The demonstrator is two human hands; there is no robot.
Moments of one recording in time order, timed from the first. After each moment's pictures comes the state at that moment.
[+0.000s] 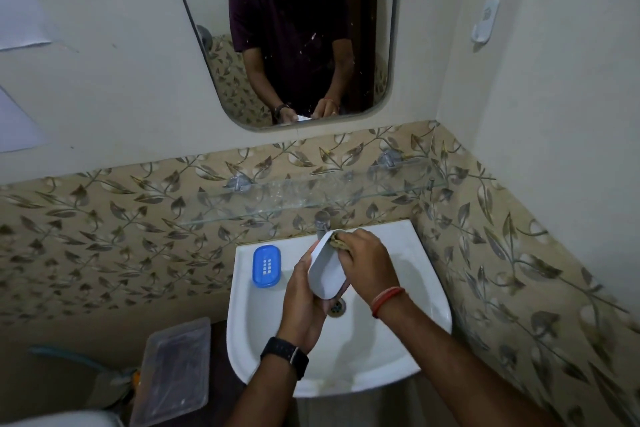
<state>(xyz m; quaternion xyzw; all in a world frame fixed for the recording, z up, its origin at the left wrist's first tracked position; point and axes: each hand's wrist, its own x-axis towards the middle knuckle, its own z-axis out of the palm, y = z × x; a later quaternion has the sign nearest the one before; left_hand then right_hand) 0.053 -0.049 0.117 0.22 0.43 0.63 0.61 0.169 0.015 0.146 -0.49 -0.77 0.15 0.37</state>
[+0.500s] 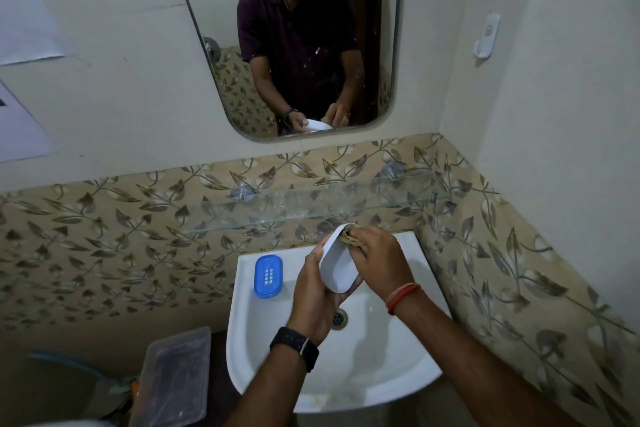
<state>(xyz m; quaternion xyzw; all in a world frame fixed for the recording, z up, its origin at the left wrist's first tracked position) 0.070 -0.028 0.148 0.17 0.43 0.63 0.62 0.190 0.037 0.164 -0.47 -0.77 0.16 0.39</state>
